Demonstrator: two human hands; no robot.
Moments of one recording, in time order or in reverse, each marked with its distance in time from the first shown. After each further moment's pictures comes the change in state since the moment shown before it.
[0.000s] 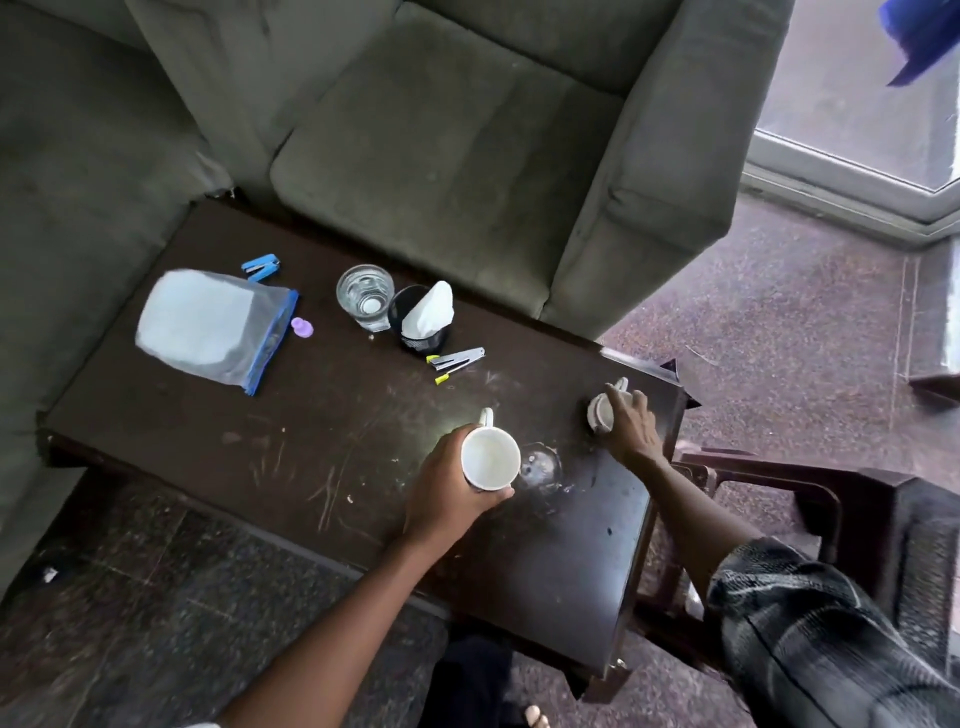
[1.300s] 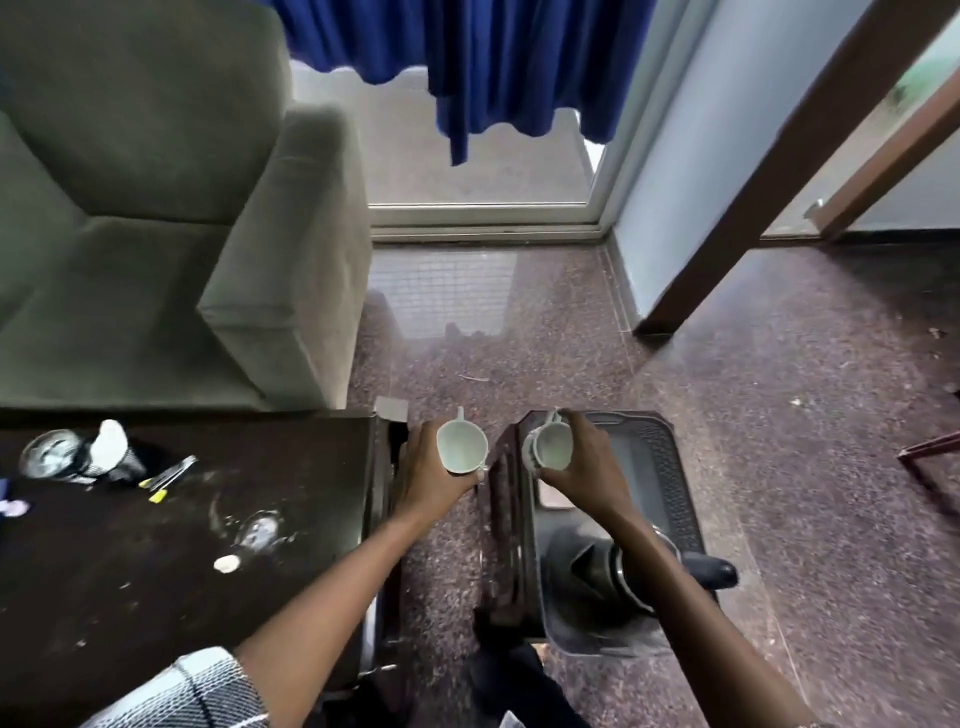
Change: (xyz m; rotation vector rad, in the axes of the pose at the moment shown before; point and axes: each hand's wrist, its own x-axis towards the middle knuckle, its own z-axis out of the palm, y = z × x) left_hand -0.130 0.299 0.310 0.241 -0.152 0.346; right_hand -0.234 0.364 -0.195 0.454 0.448 -0.029
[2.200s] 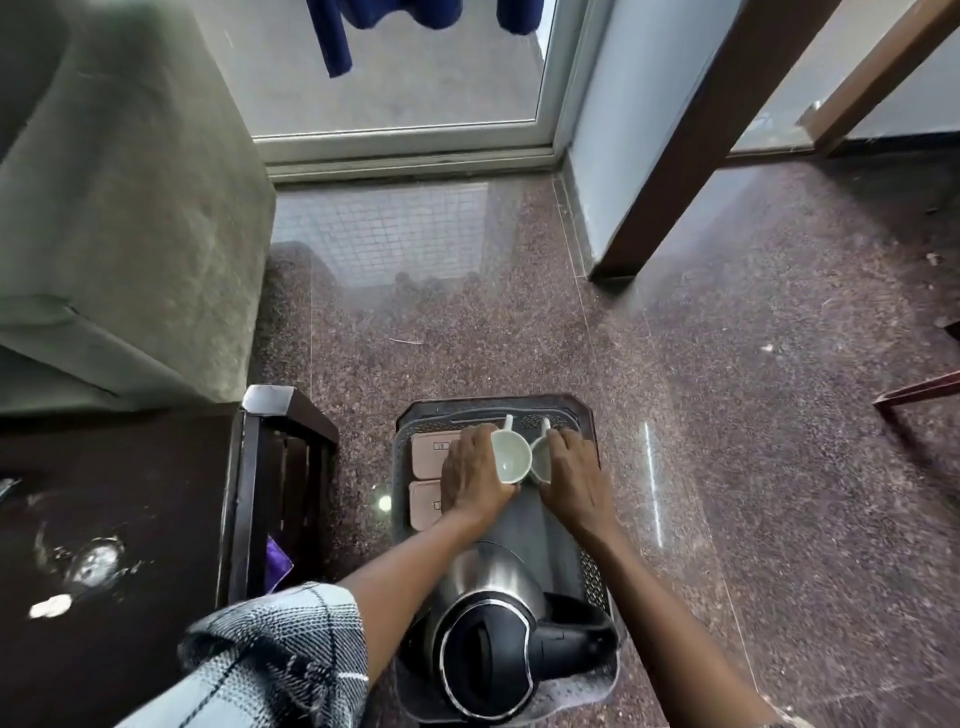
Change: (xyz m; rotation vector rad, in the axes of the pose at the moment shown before) left_hand 0.052 0.079 0.265 0.368 -0.235 -0.008; right_hand 0.075 0.224 -0.002 -0.306 -0.130 0.088
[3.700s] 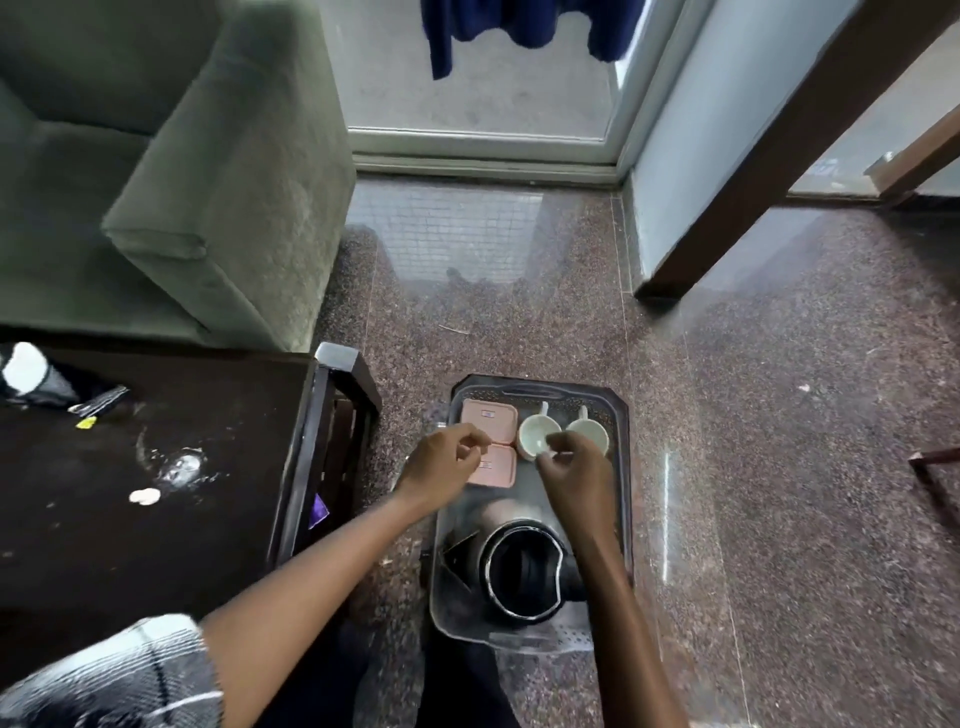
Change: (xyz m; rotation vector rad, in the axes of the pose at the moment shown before) left_hand -0.083 -0.047 -0.103 -0.360 -0.081 -0.047; right_hand -0.091 -0.093 -0.061 0.588 0.176 0.143
